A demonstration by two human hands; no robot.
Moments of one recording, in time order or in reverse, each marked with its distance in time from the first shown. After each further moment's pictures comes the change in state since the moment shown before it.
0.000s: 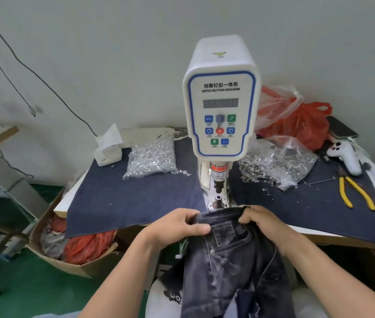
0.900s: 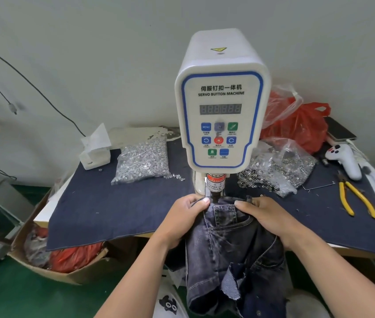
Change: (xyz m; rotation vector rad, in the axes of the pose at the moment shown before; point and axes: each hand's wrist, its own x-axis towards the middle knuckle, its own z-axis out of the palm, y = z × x) left_hand 0.064 0.002 0.011 -0.245 0.343 0.137; right_hand 0.025 -0.016 -0.034 -0.254 0.142 -0.127
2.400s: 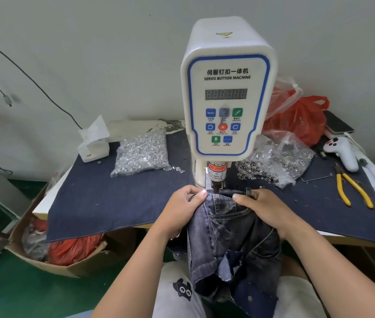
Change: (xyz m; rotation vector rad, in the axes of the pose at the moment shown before) left_hand -0.003 -0.004 -0.004 -0.013 0.048 -0.016; right_hand 0.005 0.010 0.004 -0.103 0.046 0.003
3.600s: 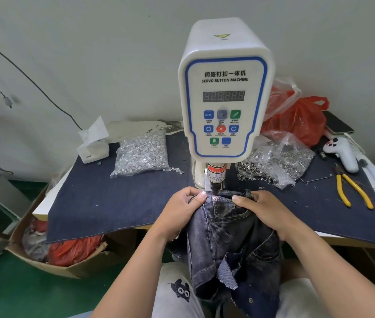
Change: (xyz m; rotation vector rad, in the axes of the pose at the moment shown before) left_hand -0.004 0.002 0.001 -0.066 -0.033 -0.012; right_hand -0.010 -0.007 0.000 0.012 -0.003 -0.026
